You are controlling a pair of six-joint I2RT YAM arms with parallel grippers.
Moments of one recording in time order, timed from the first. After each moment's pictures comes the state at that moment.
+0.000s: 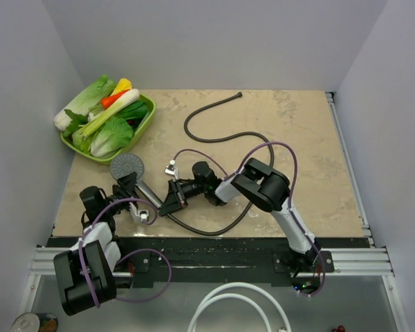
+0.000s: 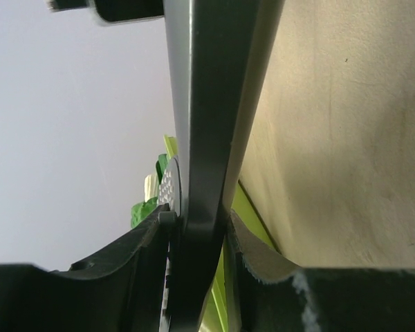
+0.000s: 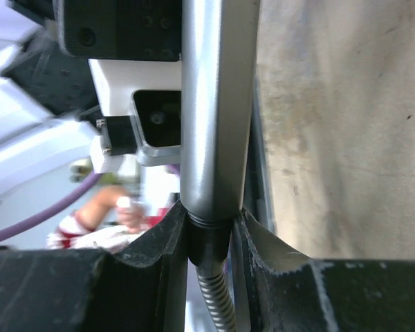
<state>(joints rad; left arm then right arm) 0.37 0.97 0.04 0.41 0.98 2.07 0.92 2.25 1.12 0.90 -0.98 1.15</state>
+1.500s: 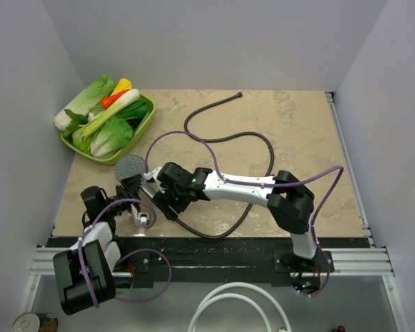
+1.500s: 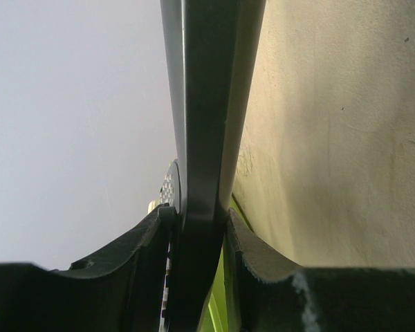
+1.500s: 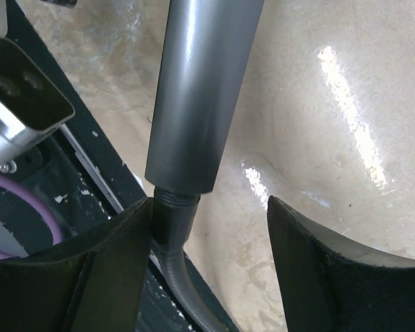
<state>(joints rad) 0.36 0.98 0.04 0.40 1.07 2.06 1.15 1.96 1.51 -0.55 -0.09 0.21</state>
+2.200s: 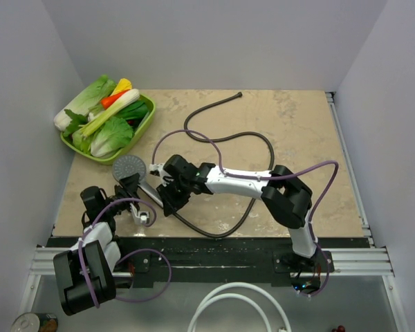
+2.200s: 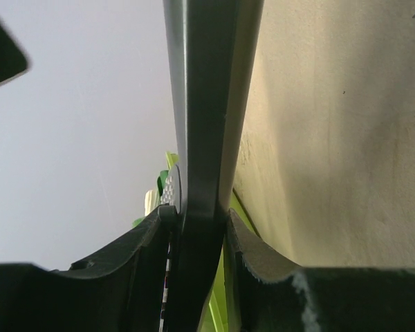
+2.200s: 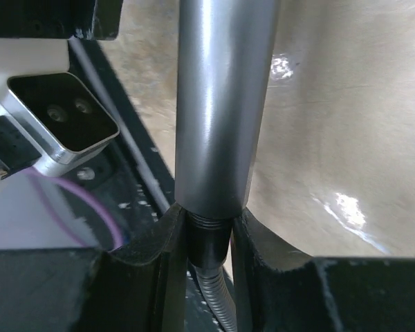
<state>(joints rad) 0.37 0.97 0.04 0.40 1.04 2.05 1.08 2.00 1.49 -0.44 -0.32 0.33</state>
